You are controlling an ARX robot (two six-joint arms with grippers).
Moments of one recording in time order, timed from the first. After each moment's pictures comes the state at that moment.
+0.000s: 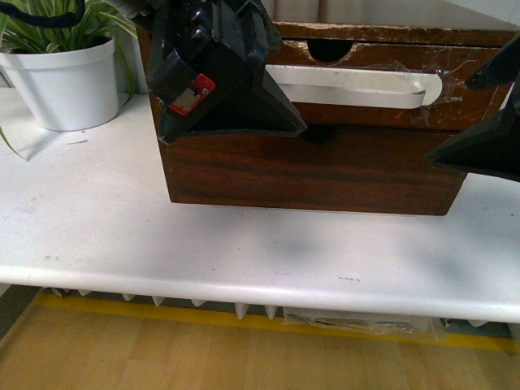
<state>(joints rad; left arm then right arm) -0.36 1.68 1.34 -0.46 0.51 1.01 0.22 1.43 1.04 -0.41 -0.34 -0.76</state>
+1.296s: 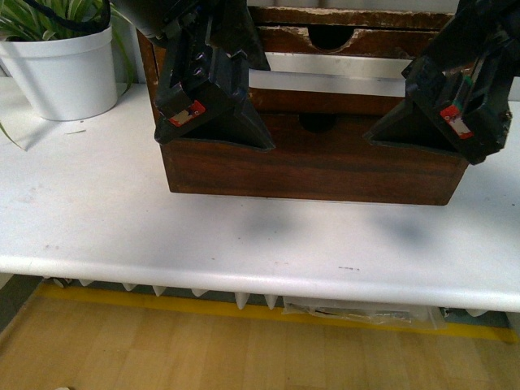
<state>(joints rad) -0.34 1.84 1.51 -0.63 0.43 1.15 0.26 1.65 1.20 -0.37 -0.35 -0.76</state>
